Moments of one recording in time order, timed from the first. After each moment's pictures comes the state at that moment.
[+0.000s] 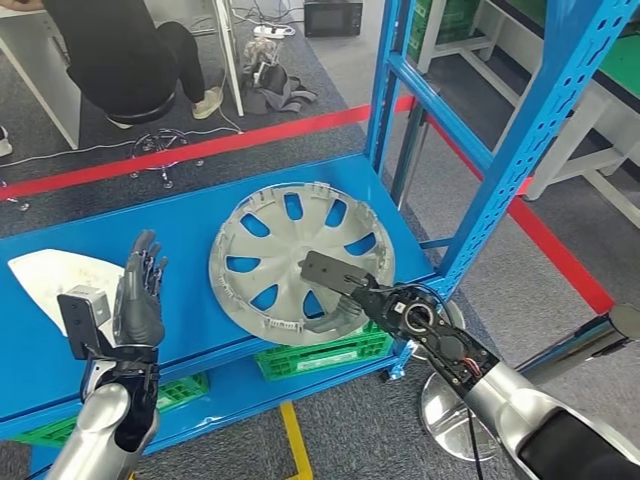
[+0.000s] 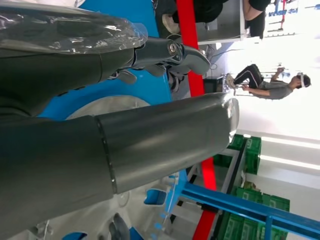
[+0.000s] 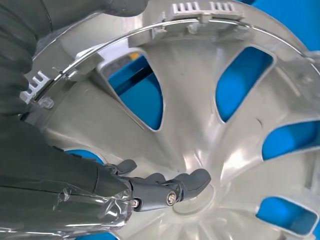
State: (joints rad) left arm -0.32 0.03 -0.48 -1.29 0.35 0.28 -0.33; right arm -0.47 -0.18 0.62 -1.15 0.12 0.27 0.14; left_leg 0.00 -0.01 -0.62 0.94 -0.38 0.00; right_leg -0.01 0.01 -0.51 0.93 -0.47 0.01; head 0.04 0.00
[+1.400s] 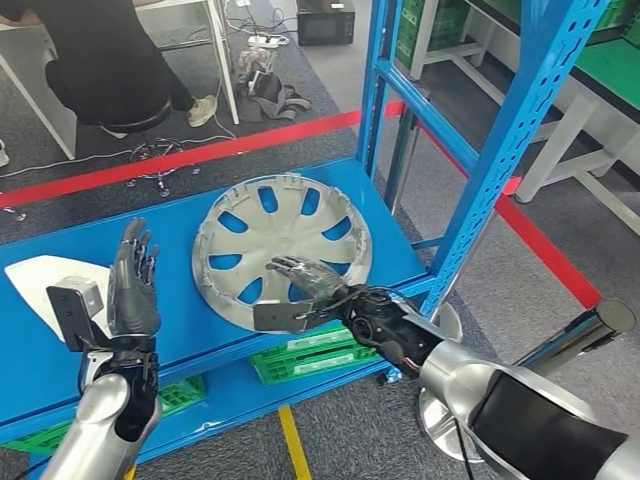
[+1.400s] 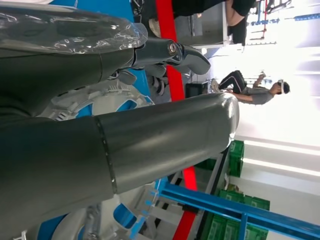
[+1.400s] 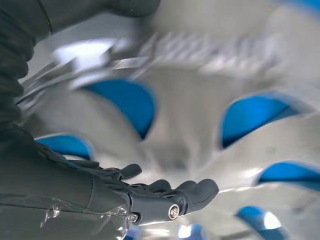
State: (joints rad) left arm -0.36 0.01 -0.48 -1.29 0.36 0.33 -0.34; right arm -0.69 -0.05 0.93 -0.67 0.65 0.04 -0.05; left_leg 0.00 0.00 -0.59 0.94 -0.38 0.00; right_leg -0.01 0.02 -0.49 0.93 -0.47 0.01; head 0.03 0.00
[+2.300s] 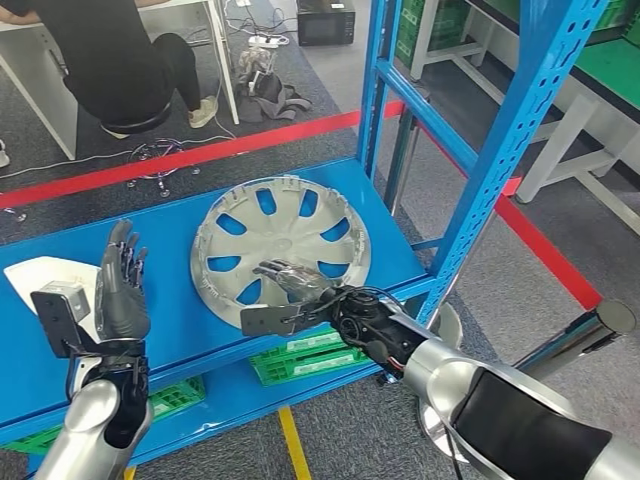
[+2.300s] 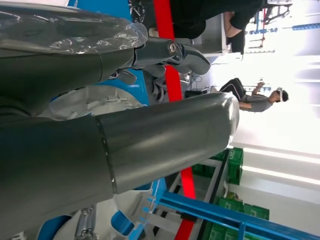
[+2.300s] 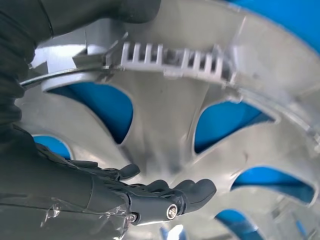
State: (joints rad) left arm -0.33 0.04 -0.48 -1.36 0.36 0.37 -0.31; right arm -0.71 0.04 0.92 -0.57 0.67 0.07 -0.12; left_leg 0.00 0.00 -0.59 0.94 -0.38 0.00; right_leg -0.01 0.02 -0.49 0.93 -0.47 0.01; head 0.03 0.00
